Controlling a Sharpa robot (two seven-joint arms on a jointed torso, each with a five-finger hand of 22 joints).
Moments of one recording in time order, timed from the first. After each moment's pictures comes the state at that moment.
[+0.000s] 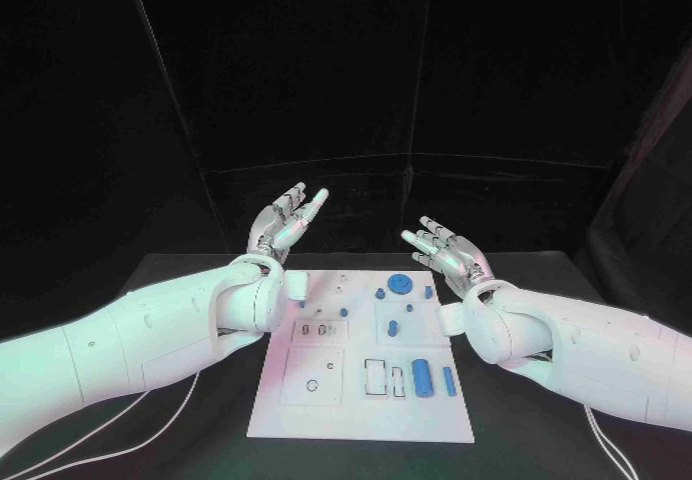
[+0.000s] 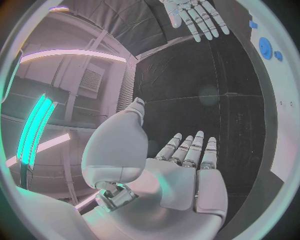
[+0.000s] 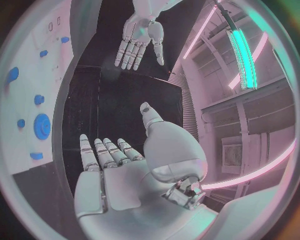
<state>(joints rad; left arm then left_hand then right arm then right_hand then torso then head) 1.12 -0.66 0.01 1.36 0.02 -0.57 0.56 1.11 -0.11 0.04 0.29 0.08 0.22 0.14 0.02 0.03 0.16 0.16 0.02 0.02 0.28 0.18 0.03 0.04 0.16 0.10 0.27 0.02 0.02 1.07 -0.72 -0.02 1.44 -0.12 -0.49 0.42 1.09 0.15 -0.02 -0.07 0.21 0.11 0.13 0.01 0.02 0.15 0.21 0.02 0.02 0.15 0.20 0.02 0.02 0.05 0.23 0.28 0.04 0.04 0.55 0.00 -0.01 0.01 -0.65</state>
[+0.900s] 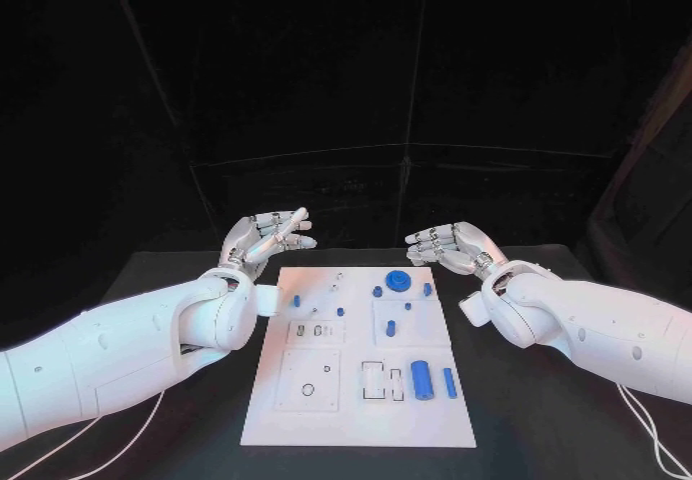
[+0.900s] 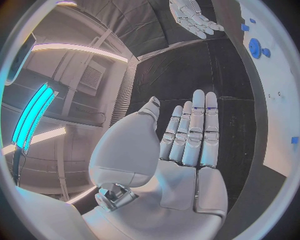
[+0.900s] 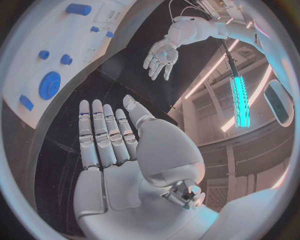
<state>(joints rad) 1.11 -0.77 -0.01 1.42 0.02 -0.44 0.59 1.31 0.00 0.05 0.21 0.07 0.93 0.21 0.15 0.07 1.03 0.15 0.19 0.07 1.18 0.09 0.28 0.21 0.18 0.98 0.21 0.35 0.15 1.13 -0.75 -0.03 1.29 -0.63 -0.39 0.37 1.30 0.13 0.08 -0.28 0.20 0.86 0.22 0.12 0.07 1.00 0.17 0.13 0.06 1.05 0.13 0.16 0.07 0.16 0.85 0.24 0.32 0.14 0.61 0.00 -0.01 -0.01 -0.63</state>
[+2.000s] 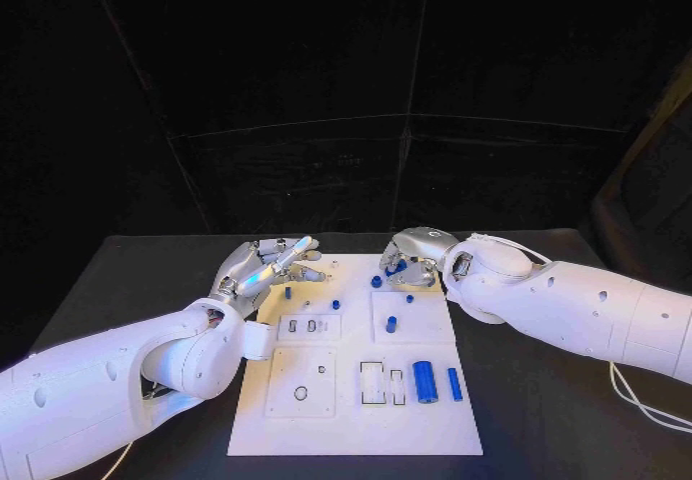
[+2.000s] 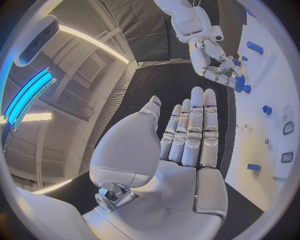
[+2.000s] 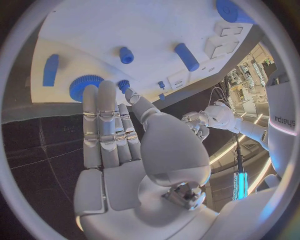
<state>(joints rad) 1.10 -0.86 -0.01 1.64 -0.01 -0.36 0.54 1.31 0.01 0.03 0.19 0.07 0.98 0.19 0.14 0.07 1.09 0.14 0.16 0.07 1.23 0.08 0.27 0.29 0.18 1.04 0.18 0.35 0.14 1.22 -0.67 -0.01 1.30 -1.60 -0.24 -0.03 1.27 0.01 0.21 -0.27 0.19 1.02 0.17 0.07 0.06 1.16 0.10 0.07 0.06 1.46 0.01 0.64 0.41 0.16 1.08 0.11 0.93 0.48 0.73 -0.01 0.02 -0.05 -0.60</state>
